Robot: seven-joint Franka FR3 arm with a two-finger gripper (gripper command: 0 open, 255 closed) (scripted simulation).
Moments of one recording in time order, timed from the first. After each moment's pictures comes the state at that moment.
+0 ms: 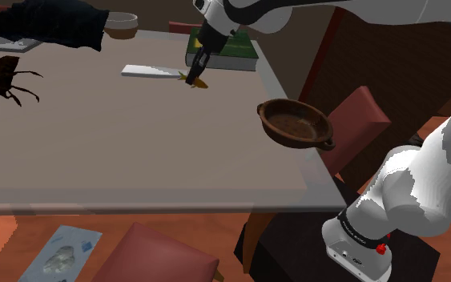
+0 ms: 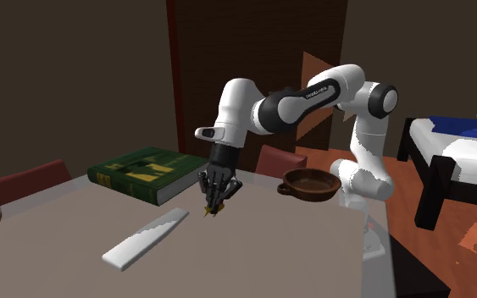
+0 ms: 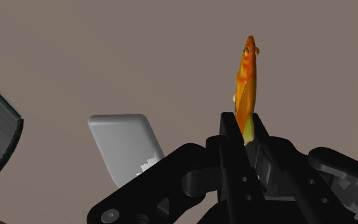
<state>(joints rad) 0.33 -0.04 0.00 -1.91 0.32 2.23 -0.71</state>
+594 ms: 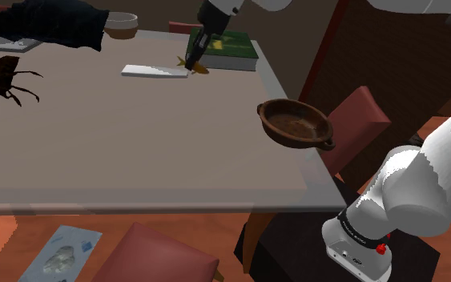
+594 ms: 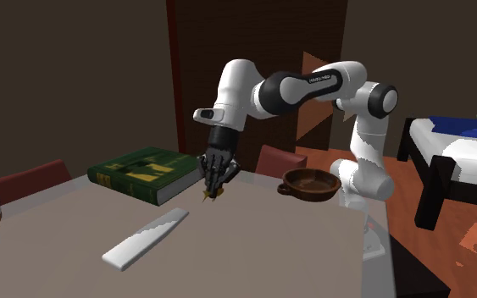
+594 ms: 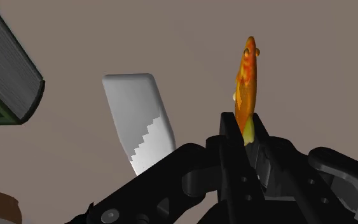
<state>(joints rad) 0.33 -0.05 0.00 -1.80 0.30 2.12 -0.68</state>
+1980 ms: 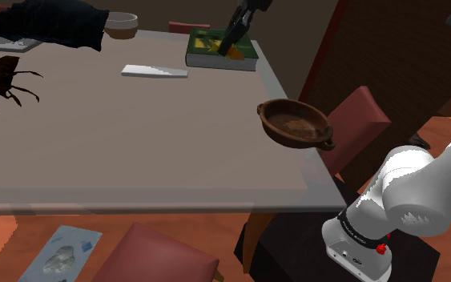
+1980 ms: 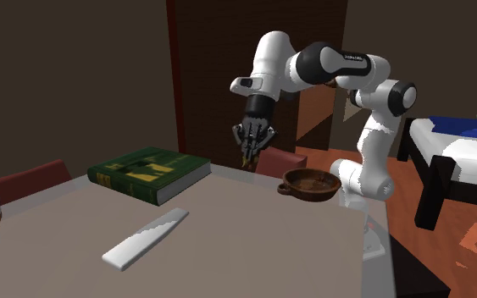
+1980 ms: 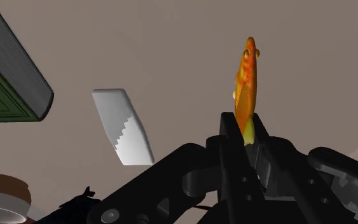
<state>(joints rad) 0.32 -0.35 -0.01 -1.94 0.28 1.96 -0.64</state>
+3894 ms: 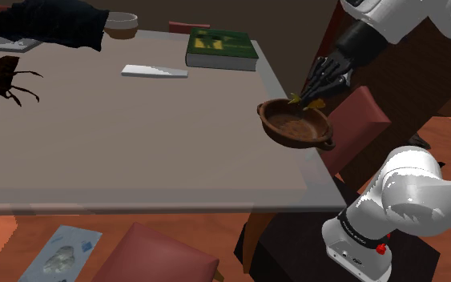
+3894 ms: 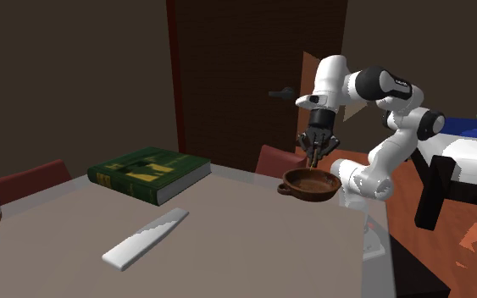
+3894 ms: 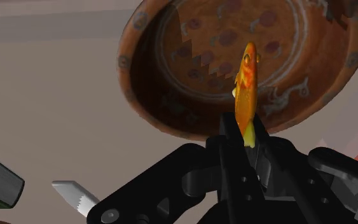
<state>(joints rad) 0.29 -1.10 -0.01 -2.54 0.27 1.81 -0.62</state>
